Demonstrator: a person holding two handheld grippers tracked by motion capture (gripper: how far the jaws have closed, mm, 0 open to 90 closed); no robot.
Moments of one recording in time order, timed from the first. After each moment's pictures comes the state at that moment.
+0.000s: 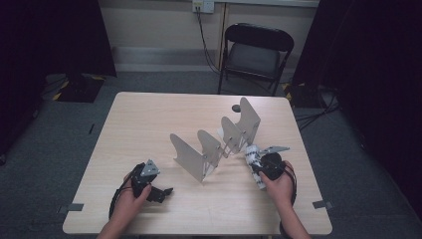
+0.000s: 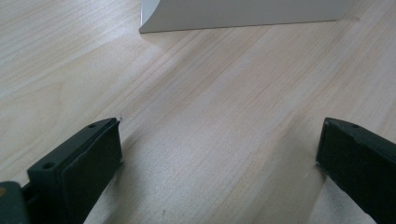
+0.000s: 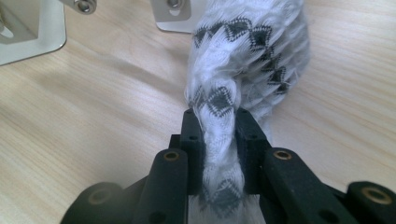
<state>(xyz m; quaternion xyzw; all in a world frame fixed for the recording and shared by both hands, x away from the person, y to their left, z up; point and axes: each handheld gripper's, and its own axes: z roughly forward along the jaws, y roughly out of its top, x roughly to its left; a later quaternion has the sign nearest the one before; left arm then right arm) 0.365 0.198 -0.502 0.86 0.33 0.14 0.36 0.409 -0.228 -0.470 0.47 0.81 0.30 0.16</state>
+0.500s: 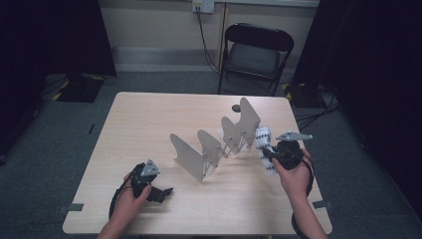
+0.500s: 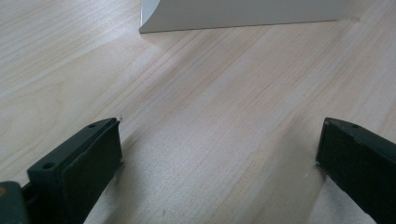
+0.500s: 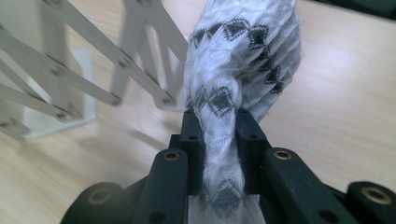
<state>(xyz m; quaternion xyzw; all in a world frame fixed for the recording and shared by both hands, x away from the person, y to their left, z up) 0.365 0.198 -0.502 0.86 0.33 0.14 0.36 0.400 -0.247 -0.392 0.46 0.78 0.36 0.22</state>
